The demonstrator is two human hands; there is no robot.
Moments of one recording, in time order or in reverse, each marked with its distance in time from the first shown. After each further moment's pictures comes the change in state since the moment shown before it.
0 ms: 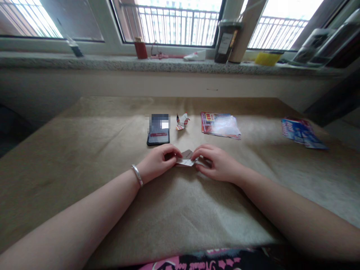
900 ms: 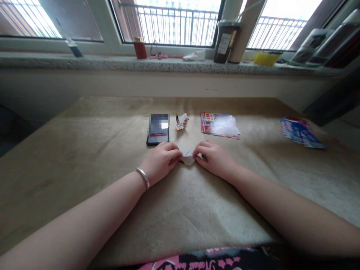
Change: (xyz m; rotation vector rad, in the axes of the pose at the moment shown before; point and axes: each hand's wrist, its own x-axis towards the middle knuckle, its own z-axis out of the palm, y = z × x) left_hand 0.002 -0.004 0.007 0.474 0.041 0.262; right_hand 0.009 0.012 0.011 -0.278 0.083 0.068
